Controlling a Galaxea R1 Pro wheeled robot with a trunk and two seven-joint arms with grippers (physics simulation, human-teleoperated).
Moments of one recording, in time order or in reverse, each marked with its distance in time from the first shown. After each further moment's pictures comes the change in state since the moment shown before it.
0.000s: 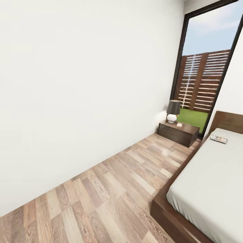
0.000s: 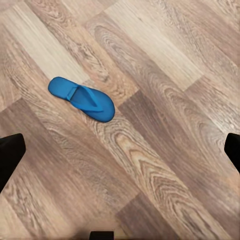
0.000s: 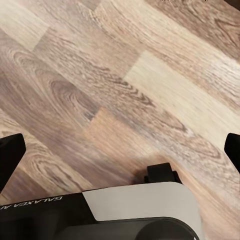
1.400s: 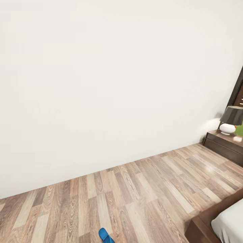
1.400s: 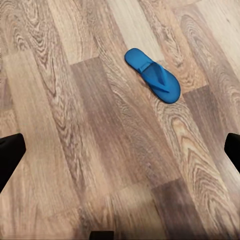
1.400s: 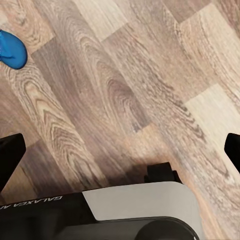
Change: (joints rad) left arm 0.000 0.000 0.000 0.000 0.000 0.000 0.000; right arm 0.000 0.000 0.000 0.002 0.000 0.000 0.000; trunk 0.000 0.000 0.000
